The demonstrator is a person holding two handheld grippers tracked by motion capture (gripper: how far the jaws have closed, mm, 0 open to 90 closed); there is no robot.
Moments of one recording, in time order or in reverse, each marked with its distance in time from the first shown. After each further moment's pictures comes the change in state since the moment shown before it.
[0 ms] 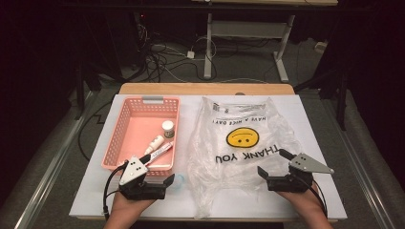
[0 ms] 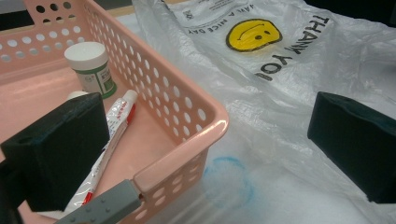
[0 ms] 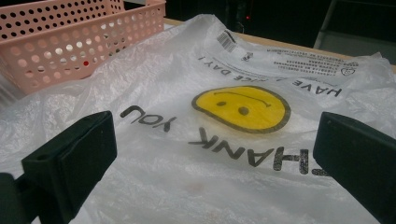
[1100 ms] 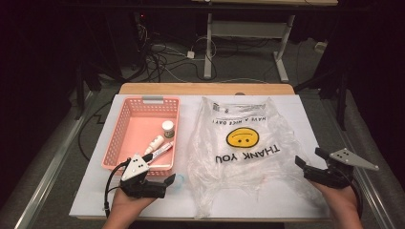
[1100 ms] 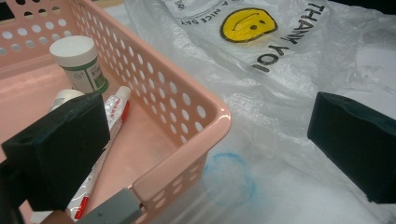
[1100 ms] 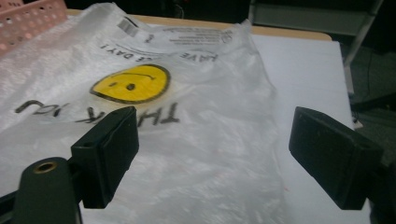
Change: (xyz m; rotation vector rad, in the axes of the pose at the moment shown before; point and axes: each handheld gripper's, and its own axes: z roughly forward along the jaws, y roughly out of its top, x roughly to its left) left arm 0.006 0.002 0.005 0.025 -0.036 0.014; right arm -0.078 -0.010 -0.053 0.073 -0.219 0.142
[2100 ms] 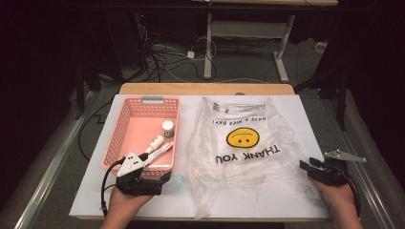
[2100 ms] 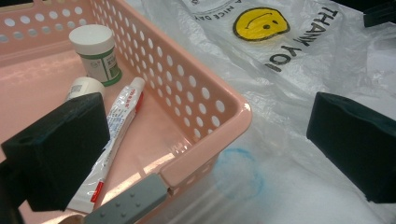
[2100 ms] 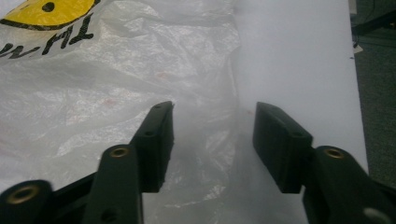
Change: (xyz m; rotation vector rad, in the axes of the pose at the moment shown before) left arm 0.010 0.000 -0.004 0.023 0.011 -0.057; right arm -0.033 -0.031 0.031 0.259 -0.032 0.080
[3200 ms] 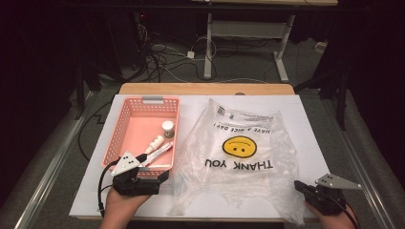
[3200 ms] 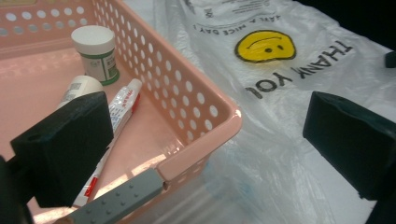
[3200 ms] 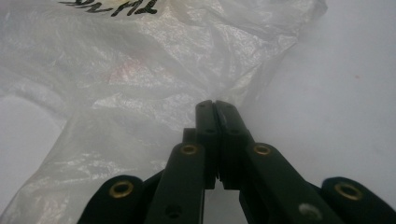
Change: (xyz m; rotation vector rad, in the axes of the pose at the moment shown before) left arm 0.000 0.002 -0.009 -0.020 -0.013 -0.056; right arm 0.066 -0.037 -0.048 0.015 0.103 -0.166
